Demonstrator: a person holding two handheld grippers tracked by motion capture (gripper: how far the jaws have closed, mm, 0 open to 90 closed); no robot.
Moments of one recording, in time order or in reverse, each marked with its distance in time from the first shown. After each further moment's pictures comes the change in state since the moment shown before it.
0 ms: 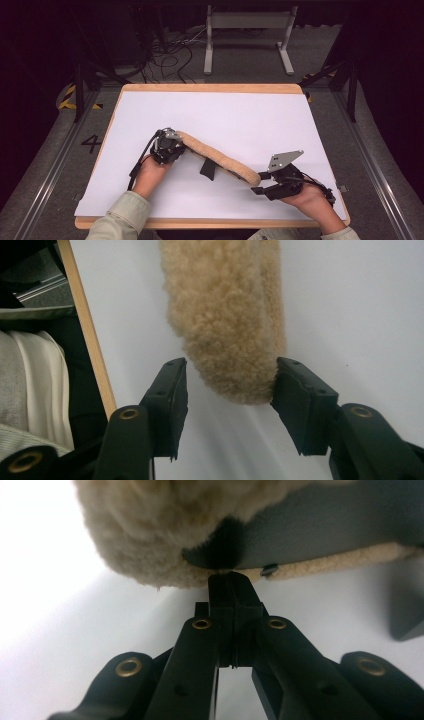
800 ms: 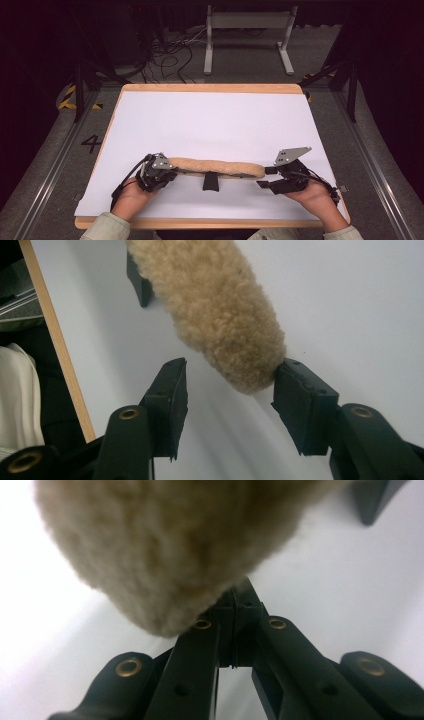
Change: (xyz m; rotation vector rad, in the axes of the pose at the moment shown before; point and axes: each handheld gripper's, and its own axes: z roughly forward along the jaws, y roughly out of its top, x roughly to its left) left arm -0.027 -0.057 -0.043 0.058 -0.084 0.160; right arm -0.014 -0.006 -0.009 -0.017 -0.068 0.057
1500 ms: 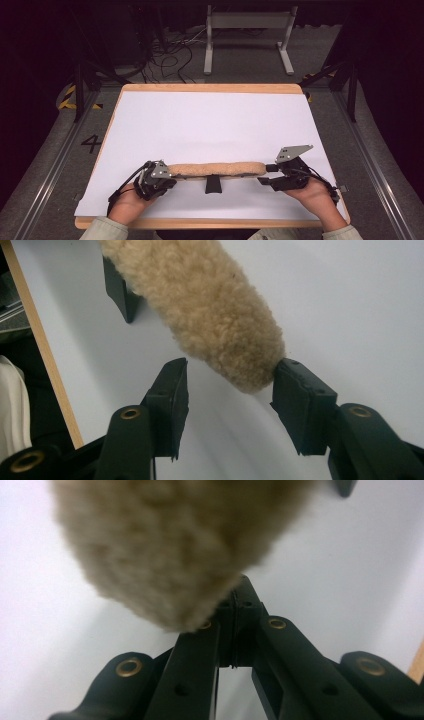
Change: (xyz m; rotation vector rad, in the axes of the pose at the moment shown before) left arm -0.020 -0.012 -0.013 0.019 -0.030 0.062; right arm -0.006 0.000 -0.001 -0.011 -0.027 0.040
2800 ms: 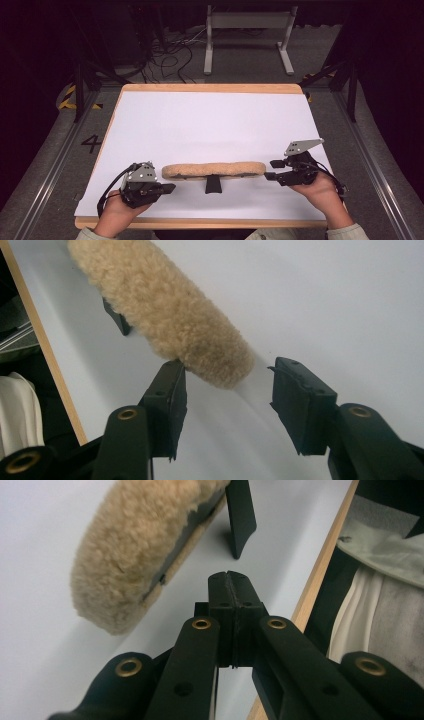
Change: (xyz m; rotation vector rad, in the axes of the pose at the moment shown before) left arm -0.018 0.003 -0.053 -0.154 -0.159 -0.007; right arm -0.014 0.000 -0.017 -0.028 0.007 0.069
